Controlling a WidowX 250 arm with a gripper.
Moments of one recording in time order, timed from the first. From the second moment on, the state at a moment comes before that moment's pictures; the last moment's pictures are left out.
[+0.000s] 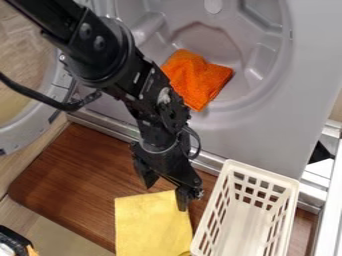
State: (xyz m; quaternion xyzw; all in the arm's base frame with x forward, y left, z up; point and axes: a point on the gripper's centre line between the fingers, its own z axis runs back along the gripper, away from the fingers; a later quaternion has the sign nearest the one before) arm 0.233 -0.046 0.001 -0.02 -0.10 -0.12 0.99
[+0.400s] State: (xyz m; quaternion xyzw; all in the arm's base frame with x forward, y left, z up) arm 0.230 -0.044 -0.001 -0.01 -0.09 -0.11 0.99
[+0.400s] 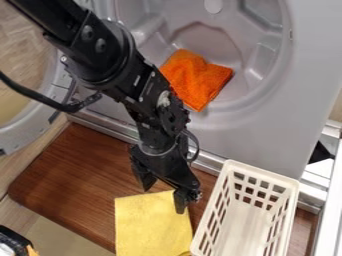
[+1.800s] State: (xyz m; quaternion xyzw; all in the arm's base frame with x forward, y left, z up) arm 0.371 0.018 0.047 -0.02 -0.22 -0.10 0.97
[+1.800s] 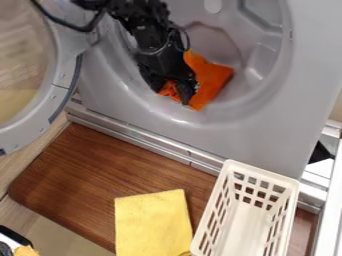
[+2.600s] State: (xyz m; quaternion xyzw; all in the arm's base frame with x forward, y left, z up) arm 0.384 0.008 0.036 0.03 -0.21 -0.12 0.97
